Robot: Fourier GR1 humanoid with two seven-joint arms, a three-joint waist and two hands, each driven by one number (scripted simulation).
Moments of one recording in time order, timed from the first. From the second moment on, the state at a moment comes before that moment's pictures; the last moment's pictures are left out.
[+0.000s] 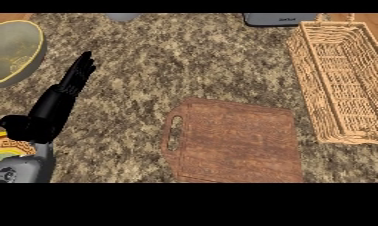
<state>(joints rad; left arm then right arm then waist) -0.13 0.31 -0.02 -1.60 0.05 -0.11 0.01 0.61 -0.91 0.23 -2.40 0.31 -0.46 0.02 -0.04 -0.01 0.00</state>
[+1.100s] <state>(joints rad) -0.17 0.26 -0.03 -1.57 0.01 -0.15 0.00 -0.06 -0.95 -0.23 -2.00 -0.17 -0.30 0.44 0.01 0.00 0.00</state>
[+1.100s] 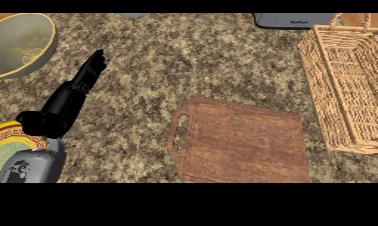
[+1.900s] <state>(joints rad) -0.18 0.24 0.00 -1.56 -0.02 -0.17 -0.01 -0.31 -0.78 -0.21 -1.31 -0.02 -0.16 -0.03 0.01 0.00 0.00</state>
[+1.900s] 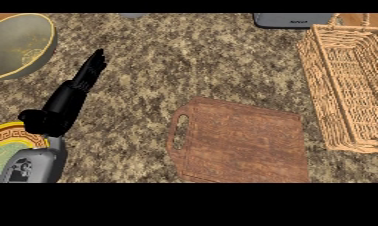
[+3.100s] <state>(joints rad) -0.18 0.20 0.03 -1.59 -0.04 -0.19 0.02 -0.62 -0.77 -0.41 -0.80 -0.08 -0.05 -0.32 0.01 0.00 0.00</state>
